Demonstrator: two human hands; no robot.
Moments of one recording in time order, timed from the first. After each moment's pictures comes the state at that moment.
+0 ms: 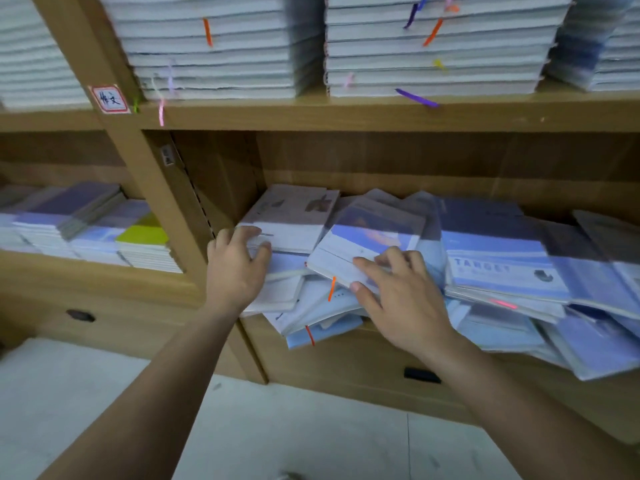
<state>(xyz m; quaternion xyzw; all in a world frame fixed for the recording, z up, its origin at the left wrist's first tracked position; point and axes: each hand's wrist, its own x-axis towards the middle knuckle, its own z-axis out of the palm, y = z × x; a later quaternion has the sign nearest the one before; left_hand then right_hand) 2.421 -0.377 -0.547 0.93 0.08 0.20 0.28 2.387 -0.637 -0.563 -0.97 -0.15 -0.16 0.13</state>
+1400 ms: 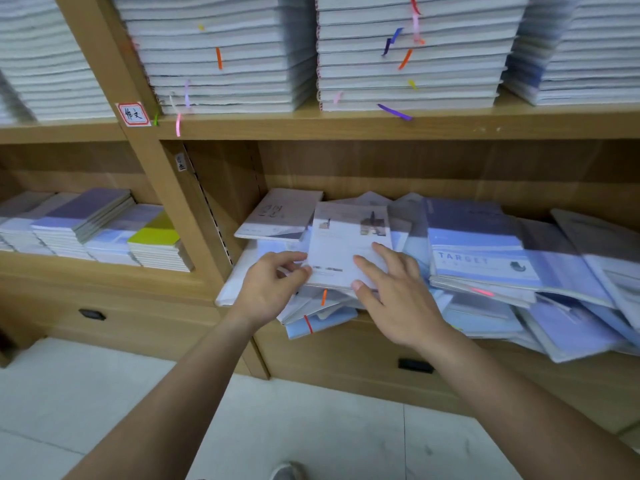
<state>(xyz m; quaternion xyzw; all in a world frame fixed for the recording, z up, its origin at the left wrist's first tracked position) 2.376 -0.415 -0.539 0.88 -0.01 0.08 0.46 2.365 -0.649 -0.556 -0.97 -0.15 -0.06 0.19</state>
